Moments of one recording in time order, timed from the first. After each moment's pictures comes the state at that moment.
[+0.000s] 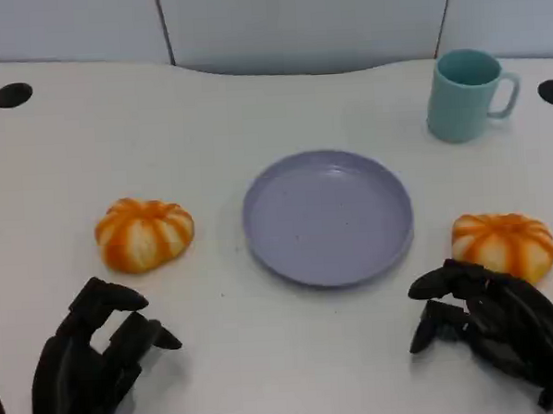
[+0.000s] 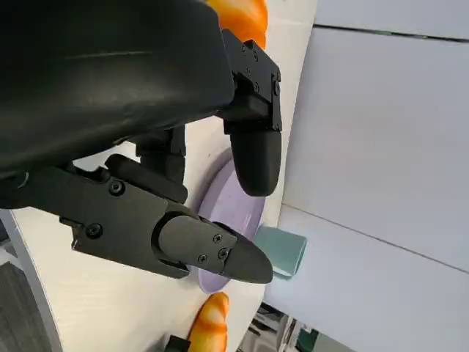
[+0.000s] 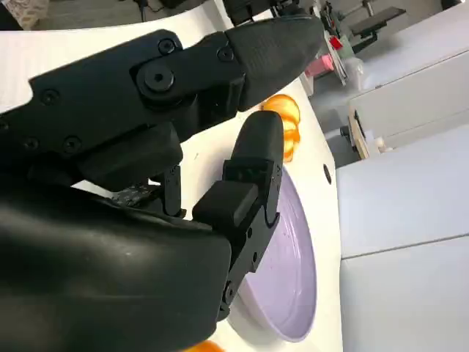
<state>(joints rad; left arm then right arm) -0.10 -0.02 0.28 0.59 -0.44 -0.33 -0.63 -0.38 -0.06 -0.22 1.05 0.30 -0.38 0.91</state>
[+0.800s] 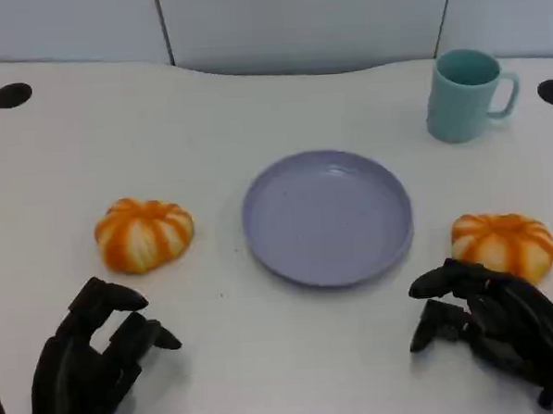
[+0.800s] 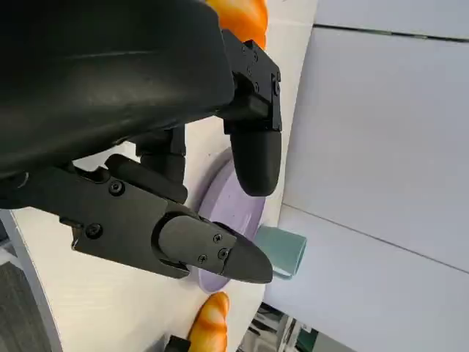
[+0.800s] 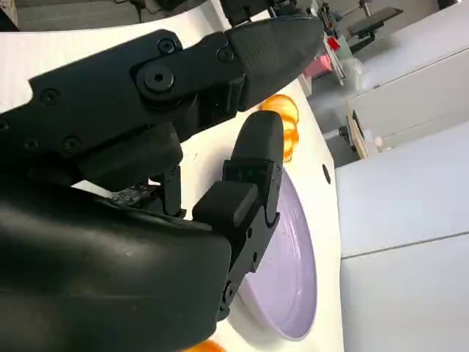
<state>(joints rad) -0.10 -0.02 0.28 0.59 -0.44 -0.33 -0.63 -0.38 -0.06 -0.23 1.06 0.30 -0.37 0.91</state>
